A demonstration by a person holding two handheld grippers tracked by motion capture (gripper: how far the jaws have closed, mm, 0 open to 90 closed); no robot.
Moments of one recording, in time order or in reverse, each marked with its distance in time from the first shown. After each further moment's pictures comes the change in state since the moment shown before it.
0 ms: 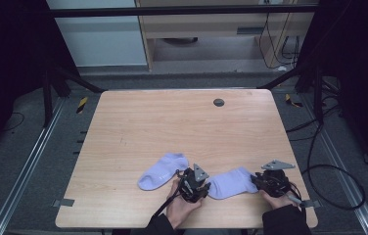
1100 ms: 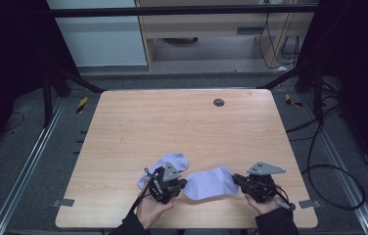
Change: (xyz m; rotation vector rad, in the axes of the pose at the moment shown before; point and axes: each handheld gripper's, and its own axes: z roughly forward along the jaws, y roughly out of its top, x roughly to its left) left arm 0.046 -0.024 -0.082 -0.029 -0.022 0.017; right arm 0.067 0.028 -0.029 -0.136 0.175 -0.051
